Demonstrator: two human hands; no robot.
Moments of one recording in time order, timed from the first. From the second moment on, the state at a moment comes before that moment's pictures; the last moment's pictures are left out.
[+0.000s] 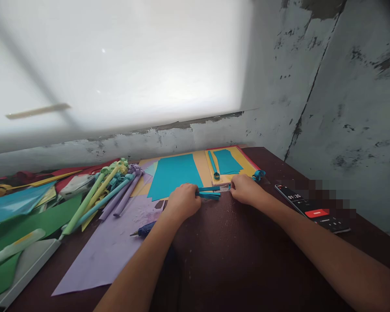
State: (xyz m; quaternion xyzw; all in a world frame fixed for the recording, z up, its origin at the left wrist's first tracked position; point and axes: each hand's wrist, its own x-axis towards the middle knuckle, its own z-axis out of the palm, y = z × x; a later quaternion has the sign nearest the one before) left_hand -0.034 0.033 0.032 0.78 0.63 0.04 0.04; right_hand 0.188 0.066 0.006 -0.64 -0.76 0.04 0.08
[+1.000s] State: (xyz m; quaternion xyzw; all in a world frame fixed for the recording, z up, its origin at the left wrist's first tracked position) left_hand -0.030 0.036 0.040 0.76 0.52 0.34 0.19; right_hand 0.174 0.048 0.019 -0.41 -0.83 0.19 0.32
